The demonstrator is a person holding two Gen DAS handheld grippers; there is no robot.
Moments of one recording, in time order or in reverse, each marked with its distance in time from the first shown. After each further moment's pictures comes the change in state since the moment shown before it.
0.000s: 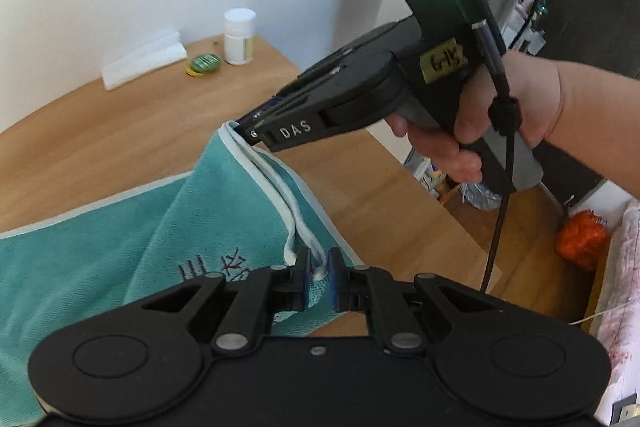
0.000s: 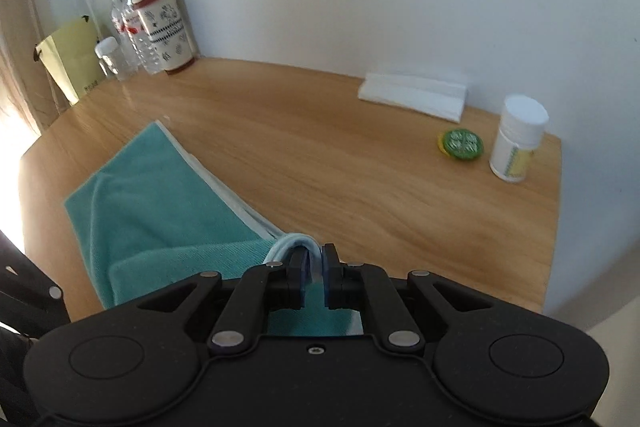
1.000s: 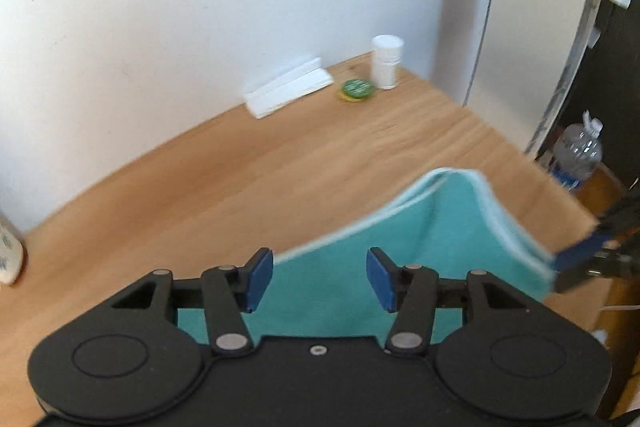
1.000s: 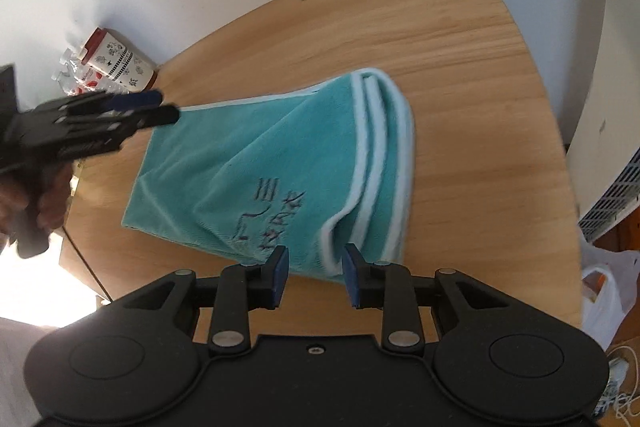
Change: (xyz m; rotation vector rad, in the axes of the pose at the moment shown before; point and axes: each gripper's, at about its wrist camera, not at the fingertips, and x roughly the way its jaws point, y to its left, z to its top) left arm -0.051 0.154 -0.005 0.111 -0.067 0.234; right arm -0.054 0.068 -0.091 0.599 0.089 0.037
